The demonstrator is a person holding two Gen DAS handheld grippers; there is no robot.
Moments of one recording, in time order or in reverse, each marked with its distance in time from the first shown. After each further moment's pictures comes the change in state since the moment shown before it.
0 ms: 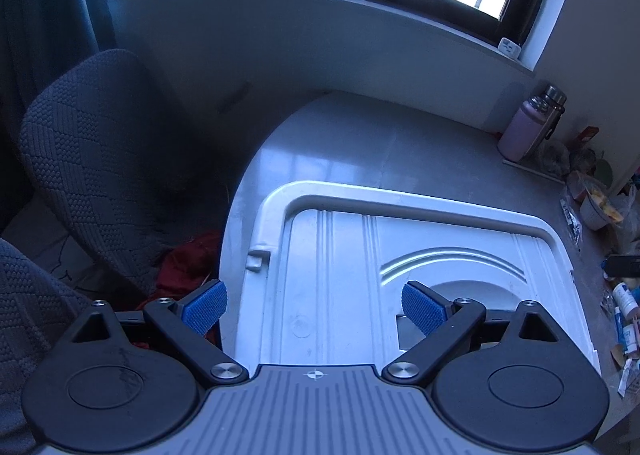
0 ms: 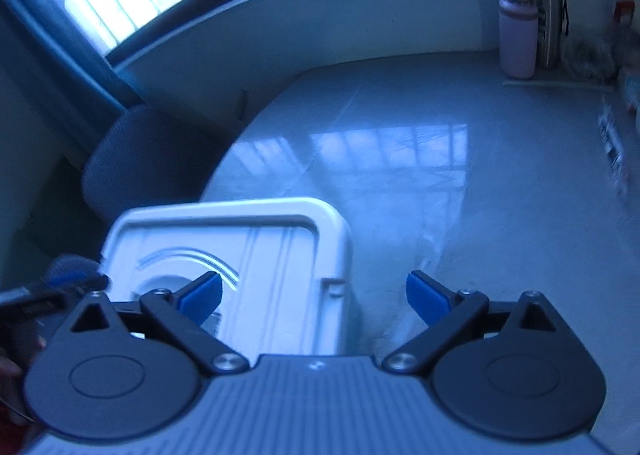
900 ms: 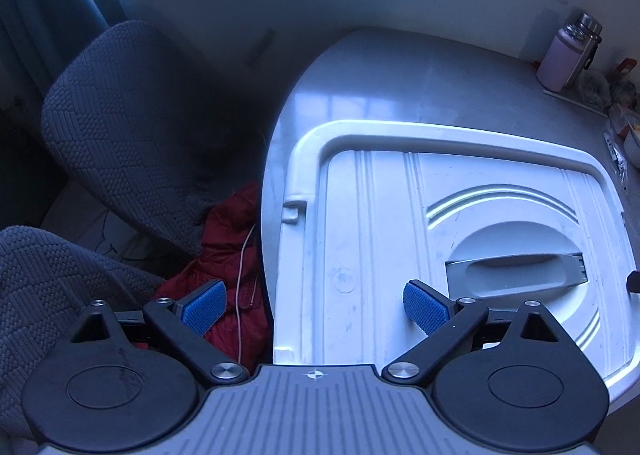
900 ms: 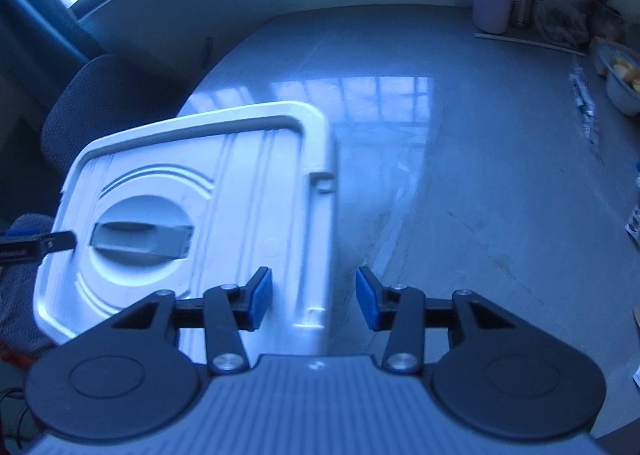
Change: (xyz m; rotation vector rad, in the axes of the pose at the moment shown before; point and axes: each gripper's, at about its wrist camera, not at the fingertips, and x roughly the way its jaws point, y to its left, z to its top) left arm 0.019 0.005 0.002 0.074 0.201 0.125; right arm 0.011 0.018 -0.042 0.048 0.098 -0.141
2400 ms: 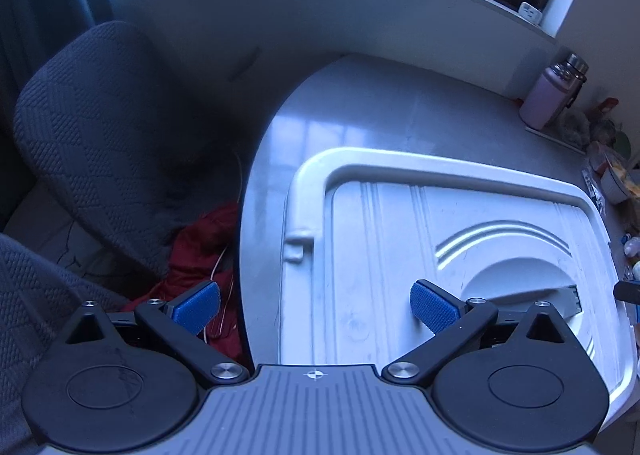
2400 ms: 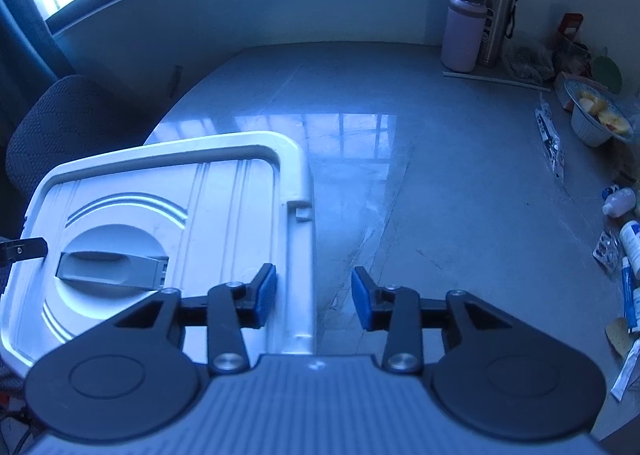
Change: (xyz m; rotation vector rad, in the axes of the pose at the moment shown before) left arm 0.024 0.018 0.006 -0.041 -0.098 -0.112; right arm 0.006 0.016 -0.001 -0.005 -0.107 -0.117
